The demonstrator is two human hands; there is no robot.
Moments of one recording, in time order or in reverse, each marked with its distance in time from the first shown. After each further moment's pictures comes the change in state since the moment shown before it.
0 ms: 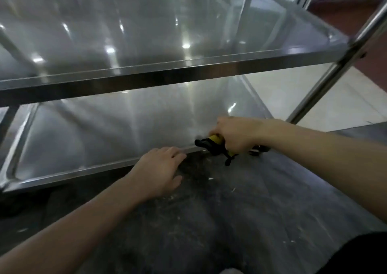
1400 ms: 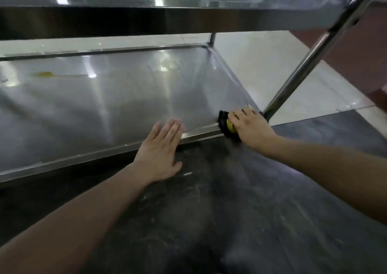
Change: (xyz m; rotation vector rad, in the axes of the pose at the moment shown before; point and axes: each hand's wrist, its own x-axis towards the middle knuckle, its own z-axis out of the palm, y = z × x) left_hand 0.102 0.008 0.100 0.200 0.161 0.026; right_hand 0.043 0.132 0.158 -0.344 0.431 0.303
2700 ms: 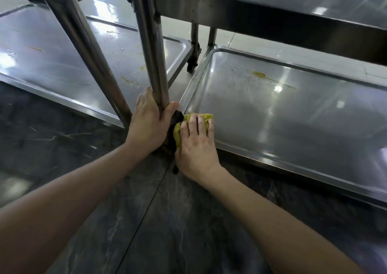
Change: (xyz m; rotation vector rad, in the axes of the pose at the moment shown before) left_hand -0.369 -0.310 -0.017 -0.637 0.711 -1.064; right_hand 0.087 -0.594 -0.207 0.364 0.150 -0.497
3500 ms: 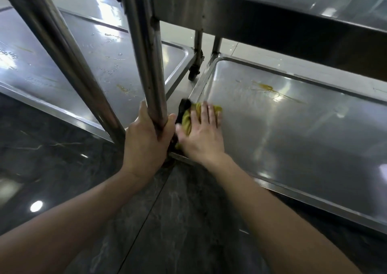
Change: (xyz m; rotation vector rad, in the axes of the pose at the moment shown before) left_hand -0.001 0.003 0.016 -0.127 0.195 -0.023; right_hand 0.086 0.036 -0.002 0.306 -0.017 0.186
